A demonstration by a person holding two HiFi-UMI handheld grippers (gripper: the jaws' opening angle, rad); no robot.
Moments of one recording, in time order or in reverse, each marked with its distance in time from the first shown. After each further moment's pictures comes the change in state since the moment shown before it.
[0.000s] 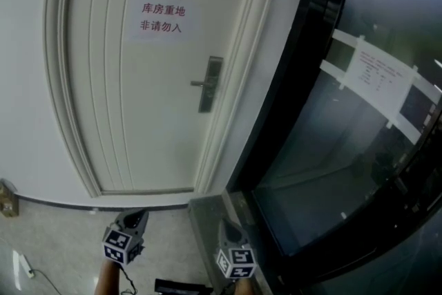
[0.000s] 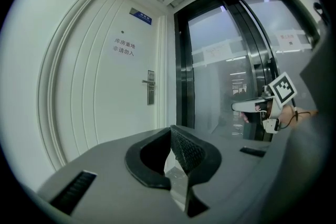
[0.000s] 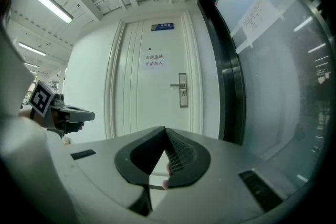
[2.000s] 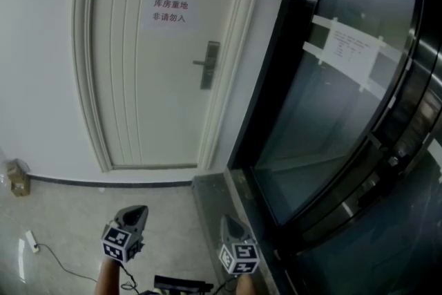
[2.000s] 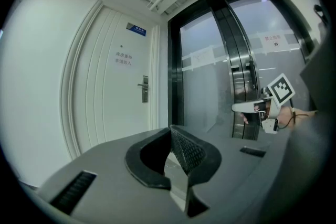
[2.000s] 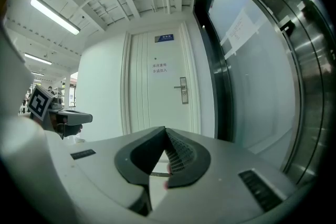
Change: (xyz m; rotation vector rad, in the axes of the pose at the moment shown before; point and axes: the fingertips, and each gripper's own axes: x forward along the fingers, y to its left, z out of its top) left arm -0.186 -0.139 -0.032 -0.005 0.005 0.035; right arm -0.217 0.036 -0.042 0.045 0.000 0.030
